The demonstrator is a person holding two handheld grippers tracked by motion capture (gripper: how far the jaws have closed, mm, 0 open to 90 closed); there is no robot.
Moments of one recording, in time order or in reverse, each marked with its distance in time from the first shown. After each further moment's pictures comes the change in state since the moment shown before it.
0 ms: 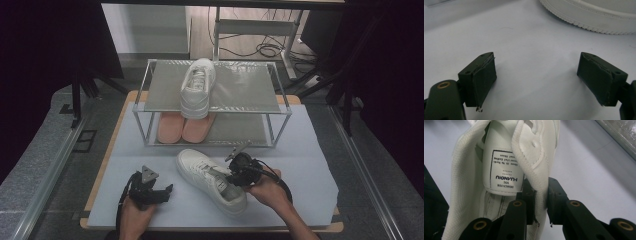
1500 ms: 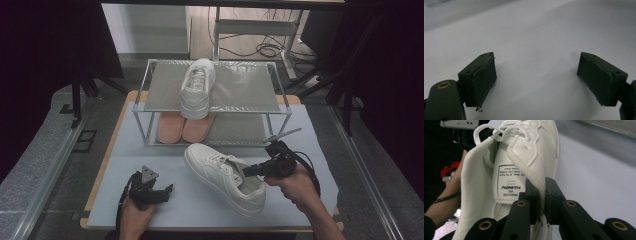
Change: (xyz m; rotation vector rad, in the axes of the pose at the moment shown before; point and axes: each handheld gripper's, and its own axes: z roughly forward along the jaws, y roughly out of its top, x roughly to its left) left arm 0.000 0.000 0.000 0.003 -0.001 0.001; right arm -0.042 -0.030 -0.078 -0.193 0.304 0.335
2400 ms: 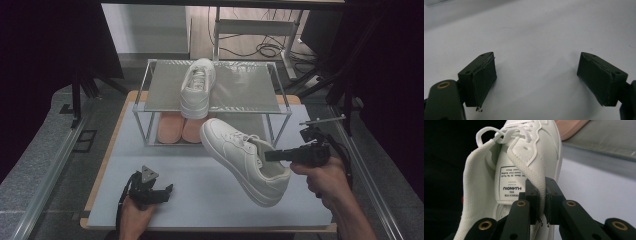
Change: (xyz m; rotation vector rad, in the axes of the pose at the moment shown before) left arm 0.000 0.000 0.000 -0.001 -0.003 -0.005; right arm 0.002 0.007 -0.082 -0.168 0.044 0.153
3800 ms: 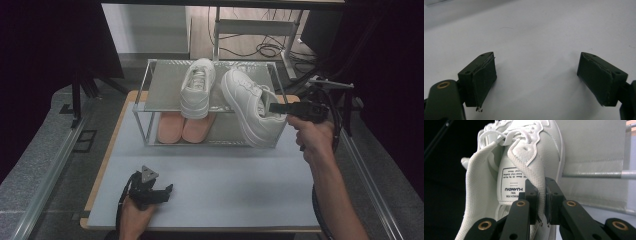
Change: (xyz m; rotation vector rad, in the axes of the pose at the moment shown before) left arm 0.000 0.000 0.000 -0.001 -0.001 -0.002; right arm -0.033 0.083 0.004 -0.289 -0.136 0.221
